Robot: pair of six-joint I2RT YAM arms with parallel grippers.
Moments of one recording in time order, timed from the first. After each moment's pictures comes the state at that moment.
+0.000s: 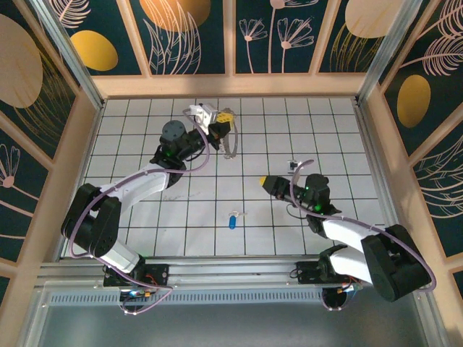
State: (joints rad) left arm -0.52 1.57 0.96 0.73 0.40 -0.13; right arm 0.44 1.16 0.23 0.69 -0.54 0.89
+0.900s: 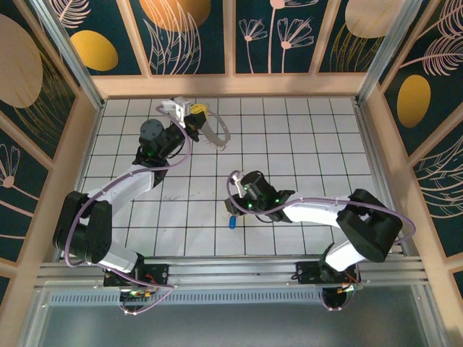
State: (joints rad) left arm -0.37 1.50 0.90 0.74 0.36 -0.17; right arm 0.93 1.51 0.69 0.06 -0.11 0.38
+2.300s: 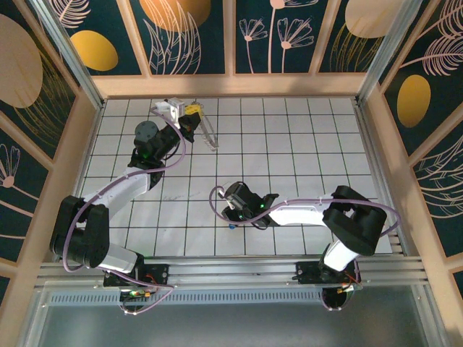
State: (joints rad) left arm -0.34 1.46 0.87 0.73 0.36 -0.18; right arm 1.06 1.61 0.76 -0.10 0.05 0.29
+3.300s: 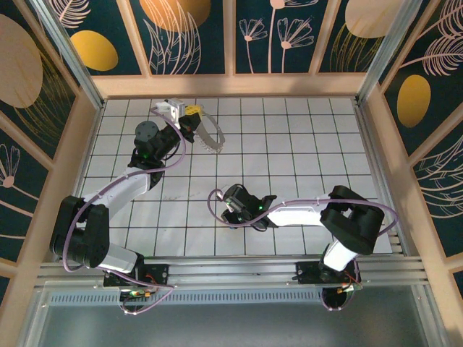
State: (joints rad) left arm -0.34 1.46 0.87 0.73 0.36 -0.18; right arm 1.08 1.62 0.76 -0.10 0.05 0.28
